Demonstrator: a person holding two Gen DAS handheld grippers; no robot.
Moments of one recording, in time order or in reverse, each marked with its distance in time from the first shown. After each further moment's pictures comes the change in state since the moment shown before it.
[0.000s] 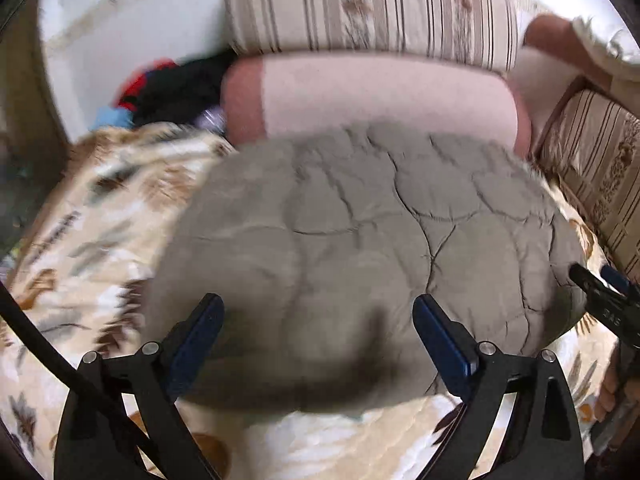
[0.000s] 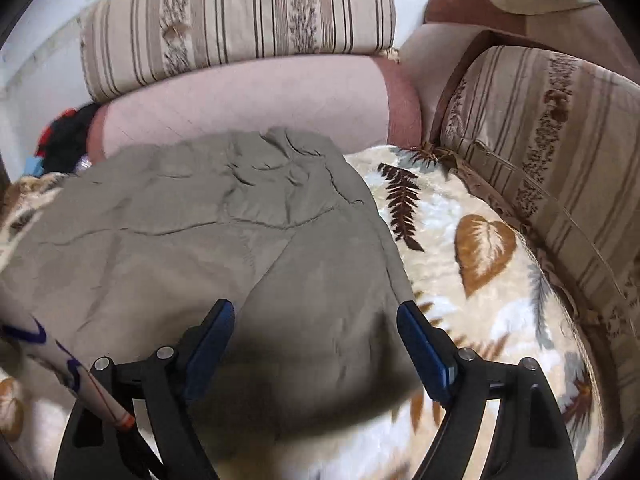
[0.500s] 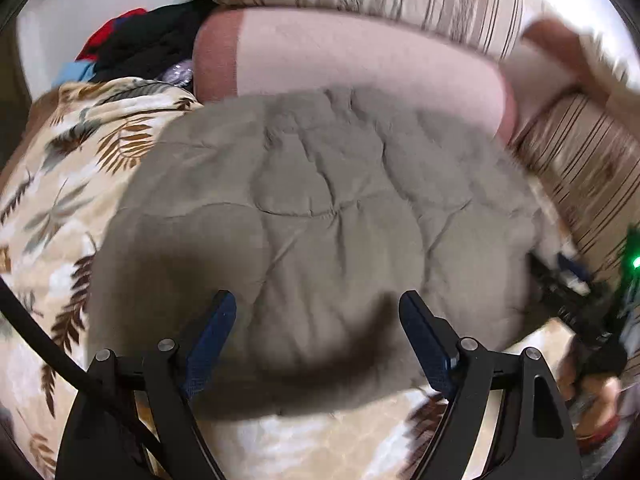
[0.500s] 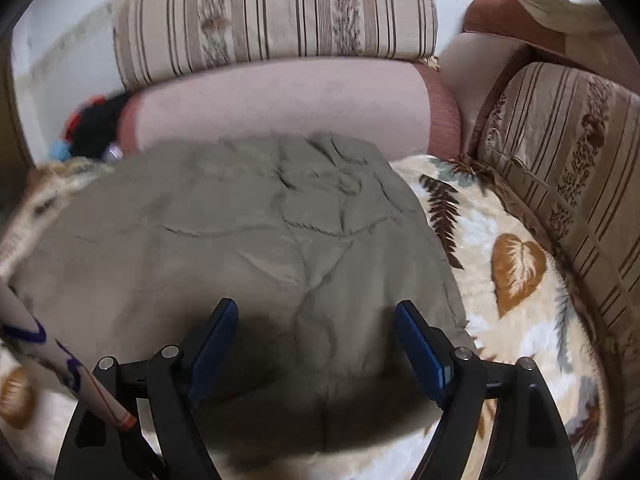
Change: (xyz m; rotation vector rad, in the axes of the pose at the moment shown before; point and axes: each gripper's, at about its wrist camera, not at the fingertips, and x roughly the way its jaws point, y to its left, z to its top) left arm 0.067 -0.007 0.013 -0.036 0.233 -0.151; right arm 0.027 0.025 0.012 -0.097 0.025 0.035
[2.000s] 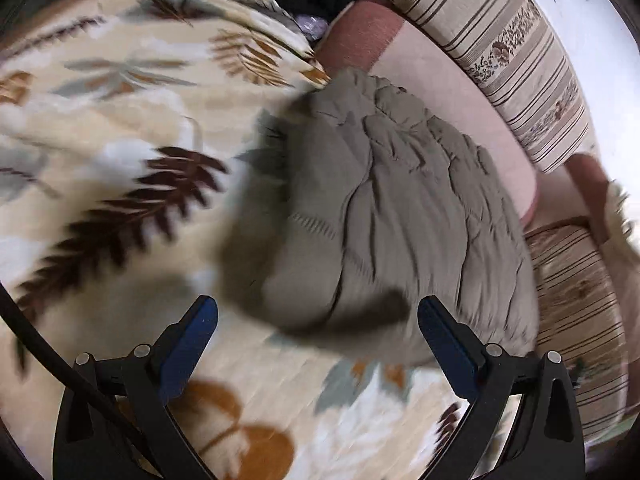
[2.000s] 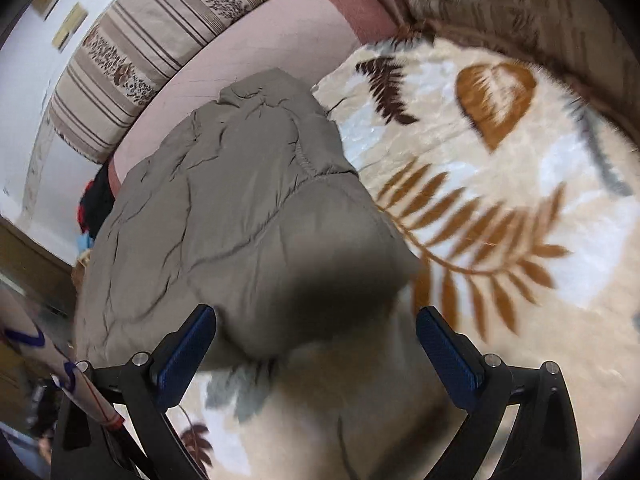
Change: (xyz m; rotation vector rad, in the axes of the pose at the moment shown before) left arm 0.012 0.187 -0.058 -0.486 -0.050 -0.281; right arm 0.012 -0.094 -0.064 0.519 0.171 0.331
